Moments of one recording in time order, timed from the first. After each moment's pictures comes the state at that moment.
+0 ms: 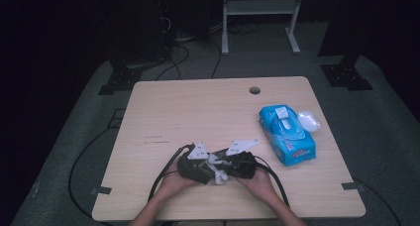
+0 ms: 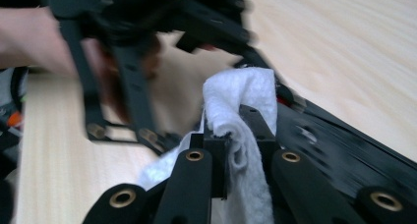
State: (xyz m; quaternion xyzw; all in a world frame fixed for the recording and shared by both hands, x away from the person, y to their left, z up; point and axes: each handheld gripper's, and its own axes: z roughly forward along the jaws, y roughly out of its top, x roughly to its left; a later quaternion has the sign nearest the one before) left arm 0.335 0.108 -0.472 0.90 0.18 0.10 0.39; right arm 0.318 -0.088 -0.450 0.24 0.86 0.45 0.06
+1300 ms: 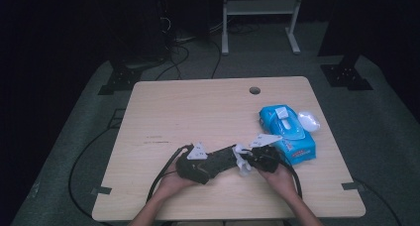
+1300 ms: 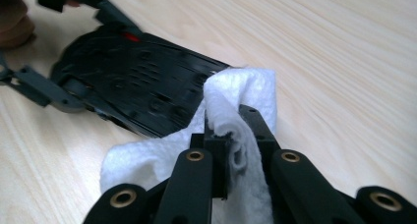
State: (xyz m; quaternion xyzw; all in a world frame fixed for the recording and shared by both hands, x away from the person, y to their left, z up) left arm 0.337 0.112 -0.475 0.90 0.19 0.10 0.39; right arm 0.333 -0.161 -0.450 0.34 0.84 0.40 0.14
